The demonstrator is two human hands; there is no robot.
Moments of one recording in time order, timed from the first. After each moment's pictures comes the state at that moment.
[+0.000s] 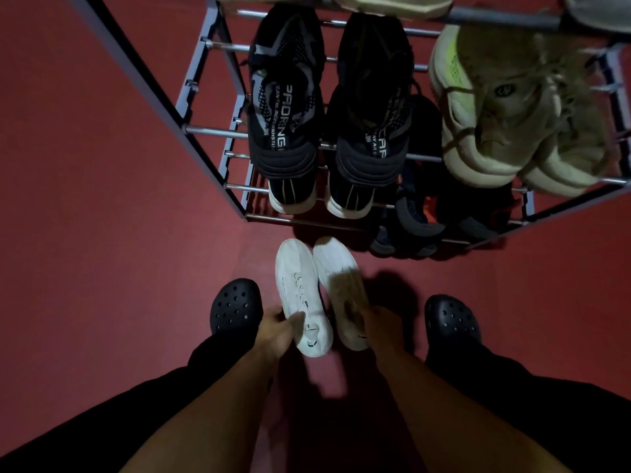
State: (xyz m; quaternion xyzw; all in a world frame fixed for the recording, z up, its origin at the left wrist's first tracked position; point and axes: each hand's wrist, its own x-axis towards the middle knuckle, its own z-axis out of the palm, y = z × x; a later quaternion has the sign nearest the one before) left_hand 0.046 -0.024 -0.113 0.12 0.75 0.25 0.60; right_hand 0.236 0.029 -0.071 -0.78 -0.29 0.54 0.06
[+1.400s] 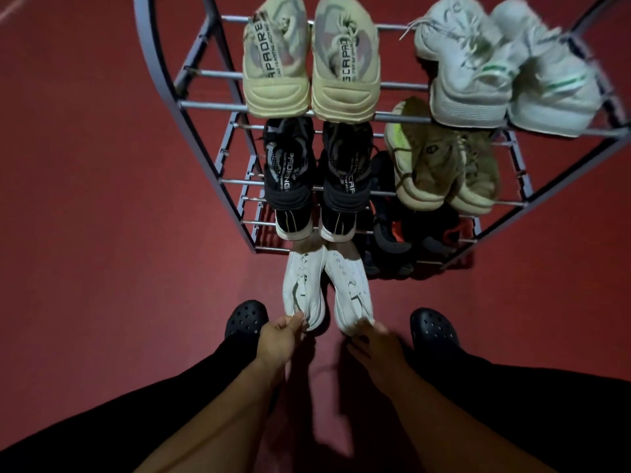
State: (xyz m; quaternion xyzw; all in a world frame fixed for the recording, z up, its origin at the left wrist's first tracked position) left_hand 0.062 -0.036 0.013 0.14 0.71 0.37 0.58; right_hand 0.243 -0.014 0.014 -0.62 -0.10 0.71 0.32
